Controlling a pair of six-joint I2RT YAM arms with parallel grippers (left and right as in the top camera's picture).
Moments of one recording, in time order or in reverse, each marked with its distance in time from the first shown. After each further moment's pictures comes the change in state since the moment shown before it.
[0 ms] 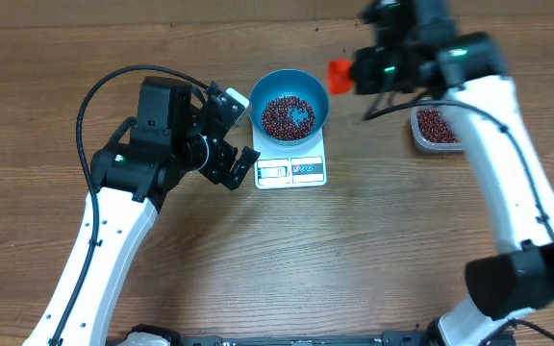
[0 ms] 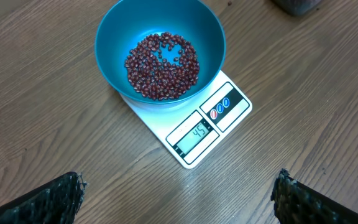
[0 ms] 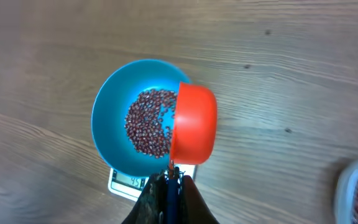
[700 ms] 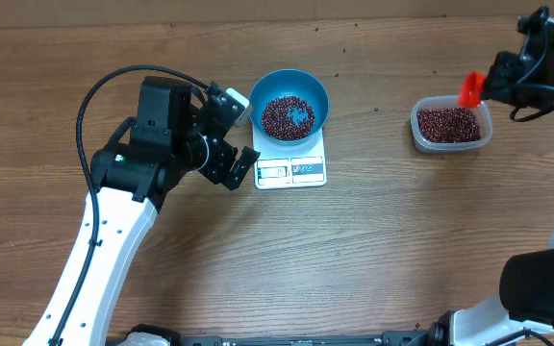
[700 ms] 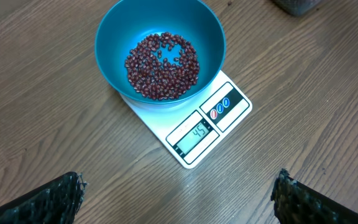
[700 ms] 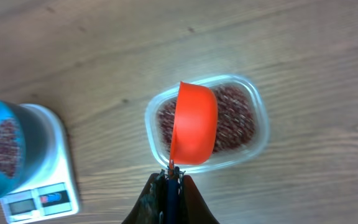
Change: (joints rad) left arm 0.000 0.000 0.000 0.000 0.000 0.000; right arm -0.428 -0.036 -0.057 -0.136 0.128 -0.071
